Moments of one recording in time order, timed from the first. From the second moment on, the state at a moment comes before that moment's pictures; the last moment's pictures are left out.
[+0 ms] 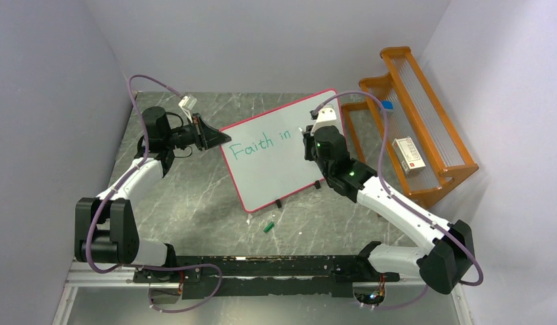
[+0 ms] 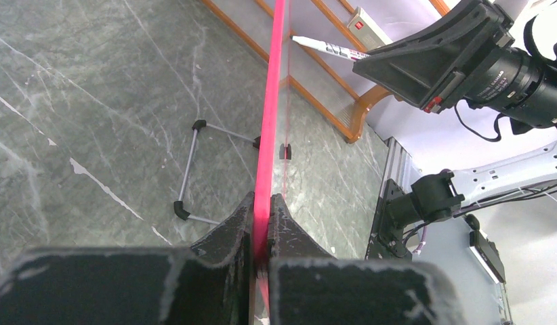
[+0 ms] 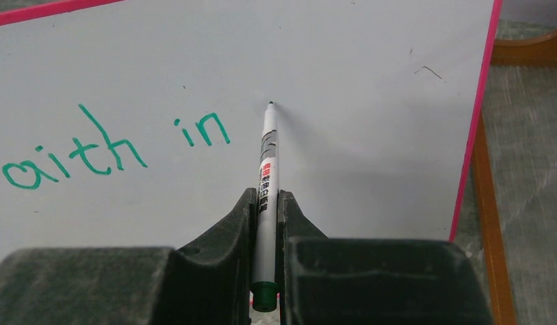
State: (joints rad) left arm -0.07 1.39 0.85 0.34 1.07 -0.47; right arm 0.70 1.18 0.96 -0.14 0.44 0.17
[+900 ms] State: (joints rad) left arm -0.07 1.40 0.85 0.34 1.07 -0.47; right arm 0.66 1.19 0.95 -0.14 0.41 0.18
